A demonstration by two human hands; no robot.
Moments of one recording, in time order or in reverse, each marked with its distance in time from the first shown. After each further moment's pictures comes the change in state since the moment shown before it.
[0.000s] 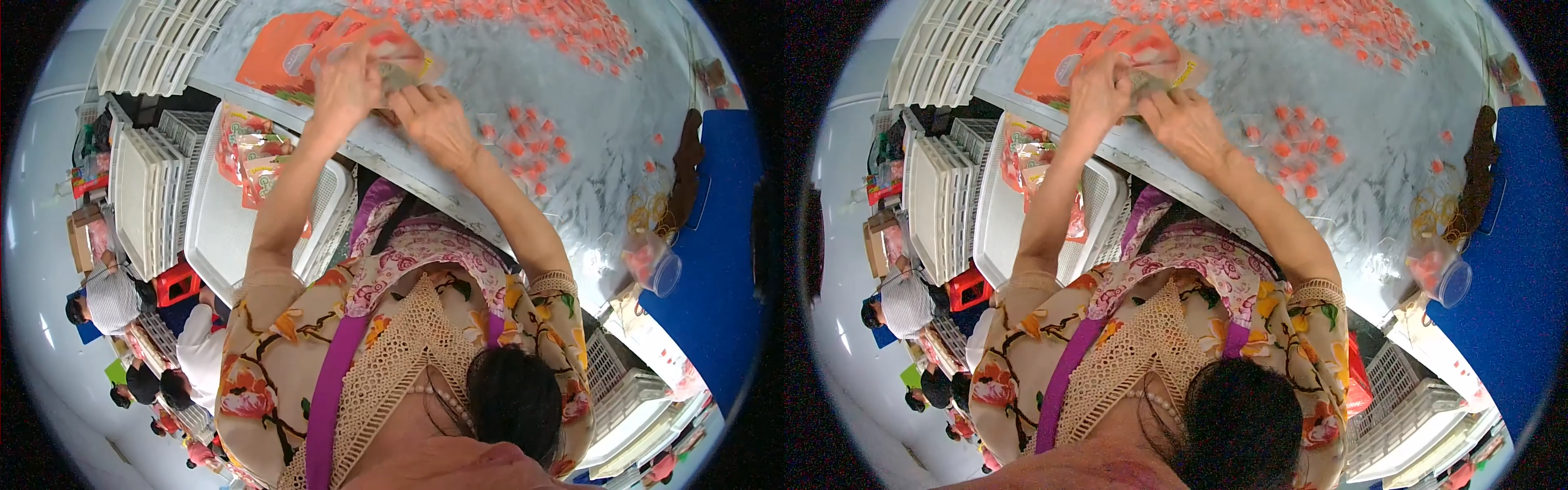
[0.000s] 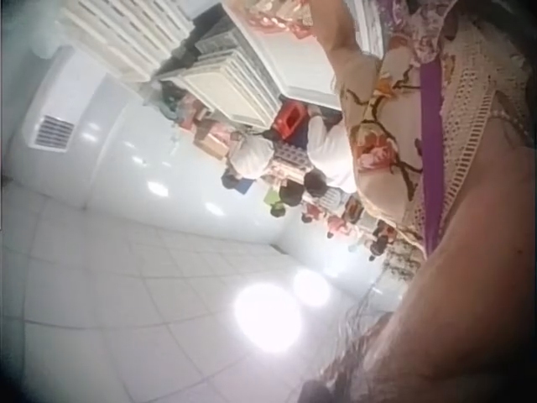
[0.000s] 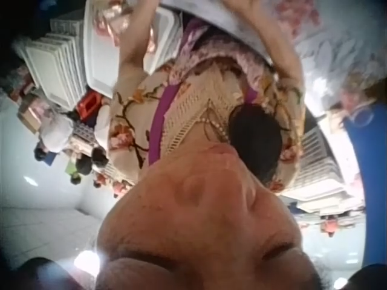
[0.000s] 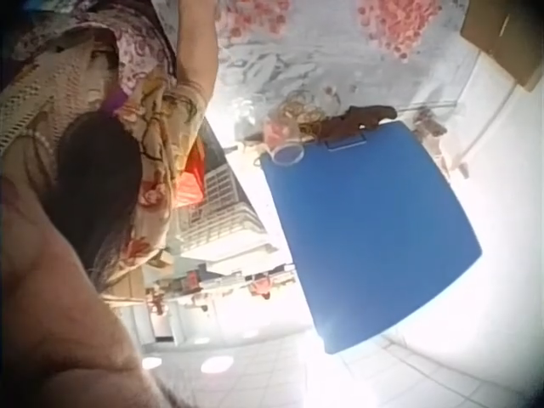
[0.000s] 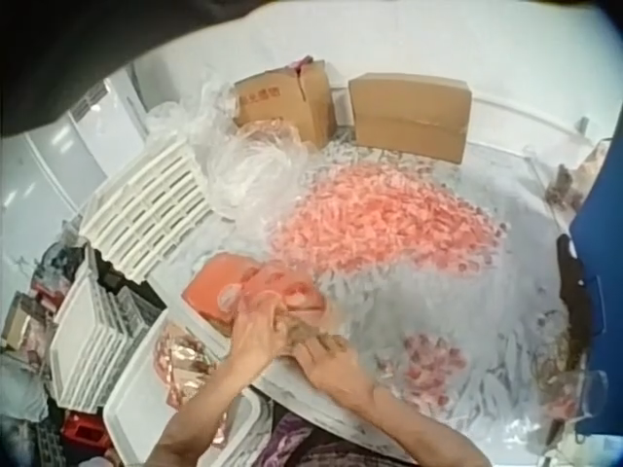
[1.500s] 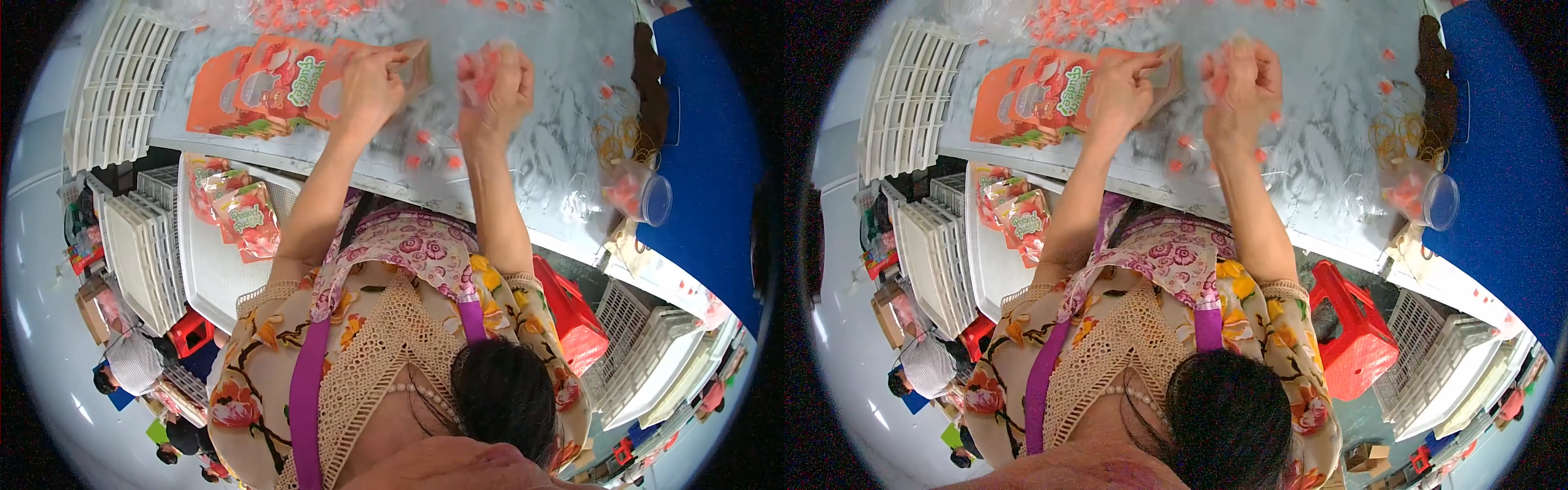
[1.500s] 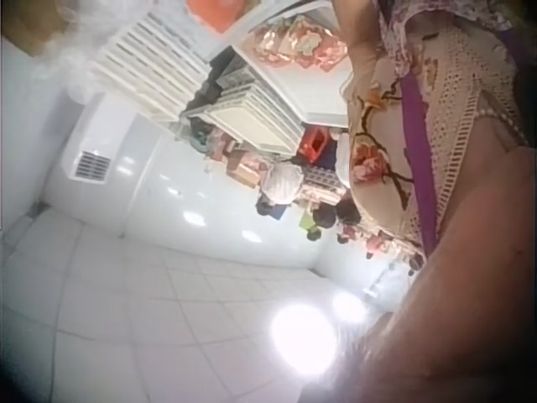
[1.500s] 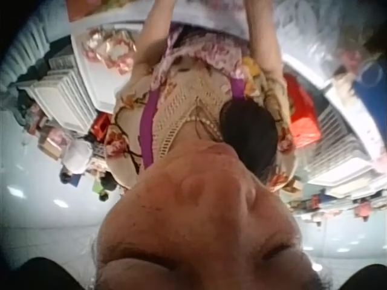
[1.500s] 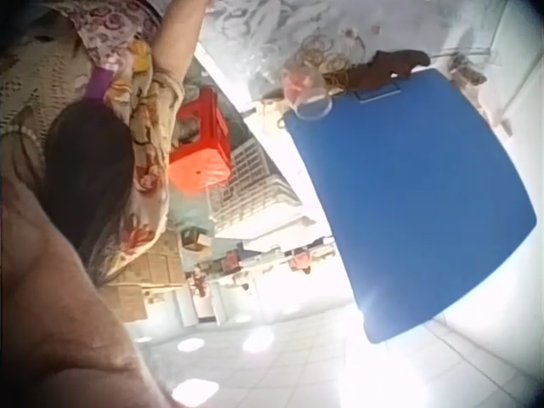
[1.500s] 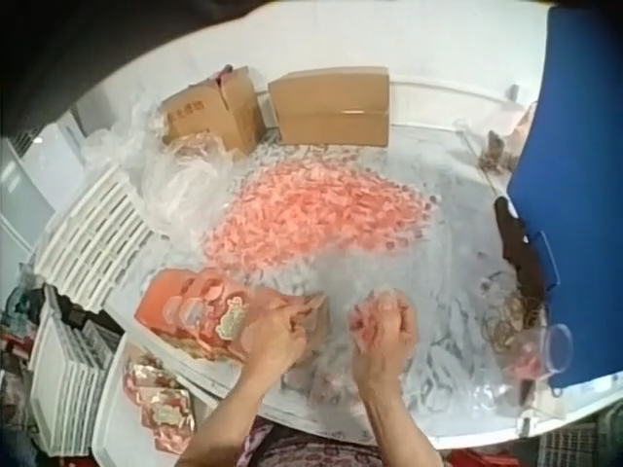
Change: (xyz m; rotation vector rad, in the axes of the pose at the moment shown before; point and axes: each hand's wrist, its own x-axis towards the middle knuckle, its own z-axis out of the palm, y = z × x) left_hand -0.002 0.111 0.065 -0.299 -0.071 0.085; right_hand -0.041 0.043 -0.091 1.423 1.329 1.153
